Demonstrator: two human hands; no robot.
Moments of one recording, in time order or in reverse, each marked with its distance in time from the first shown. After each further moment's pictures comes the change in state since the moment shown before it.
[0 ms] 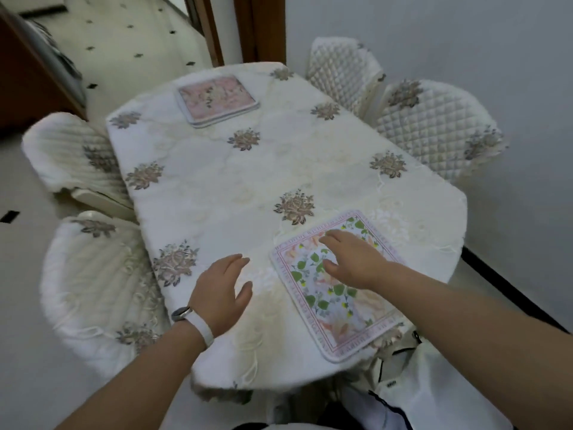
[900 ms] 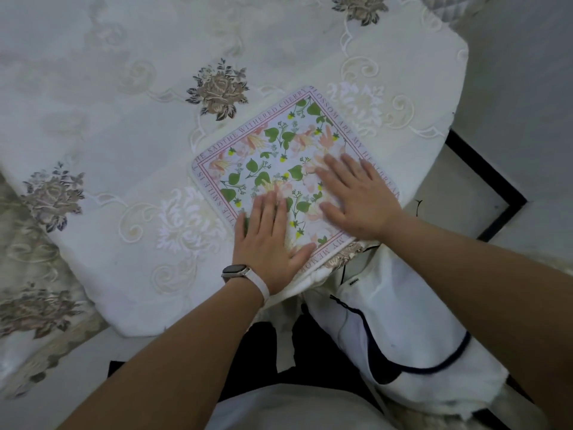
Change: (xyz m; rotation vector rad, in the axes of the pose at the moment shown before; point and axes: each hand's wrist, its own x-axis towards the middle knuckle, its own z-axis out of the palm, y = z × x) left_hand 0.011 0.121 0.190 0.237 -0.318 0.040; right_hand -0.044 0.130 0.126 -0.118 0.056 0.083
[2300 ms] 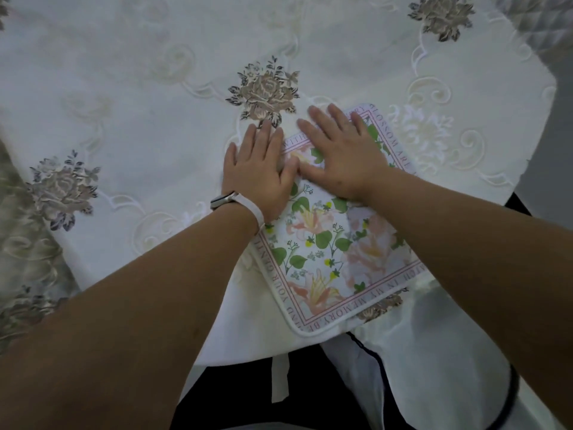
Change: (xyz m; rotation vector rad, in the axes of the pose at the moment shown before) left_hand 0.136 -0.086 -0.045 -0.099 0.177 -0.143; right_hand 0.163 -0.038 -0.037 -0.011 0.012 -0.098
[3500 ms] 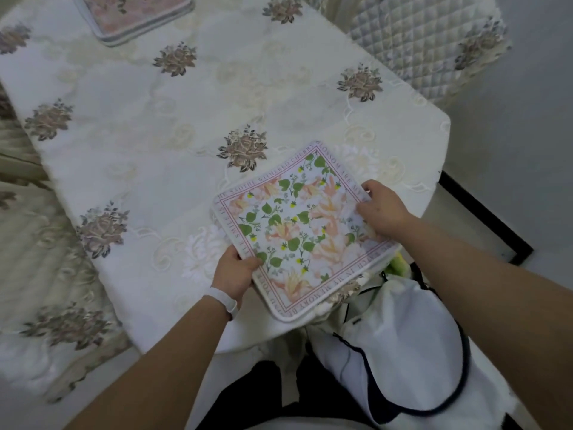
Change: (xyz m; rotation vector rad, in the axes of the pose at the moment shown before) left_hand -0.137 0.024 -0.031 -1.315 -0.204 -0.679; right_hand -0.142 0.053 -0.046 0.741 0.014 0.598
